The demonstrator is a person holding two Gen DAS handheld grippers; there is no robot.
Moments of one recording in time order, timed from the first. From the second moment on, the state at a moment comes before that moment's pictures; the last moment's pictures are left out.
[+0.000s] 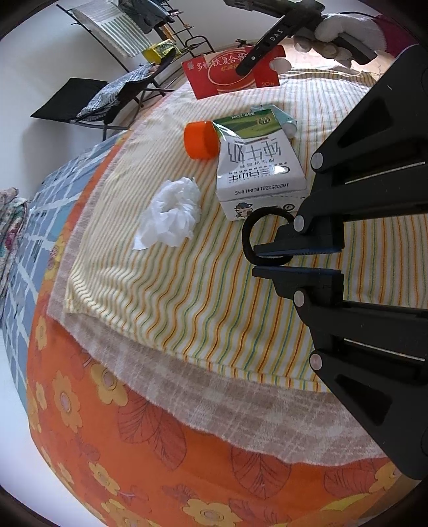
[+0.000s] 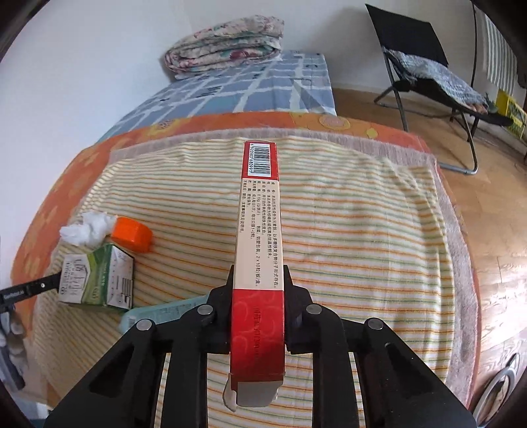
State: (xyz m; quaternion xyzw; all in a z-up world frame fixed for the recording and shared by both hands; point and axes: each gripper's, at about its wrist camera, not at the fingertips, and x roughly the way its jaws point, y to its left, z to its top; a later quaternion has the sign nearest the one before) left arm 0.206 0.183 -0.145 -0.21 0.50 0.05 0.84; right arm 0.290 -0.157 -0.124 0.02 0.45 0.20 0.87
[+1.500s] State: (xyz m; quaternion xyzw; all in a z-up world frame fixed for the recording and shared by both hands) left arm -0.013 0.071 -0.133 -0.08 0.53 -0.07 0.84; right arm -0.015 -0.135 -0.124 -0.13 0.47 0.46 0.74
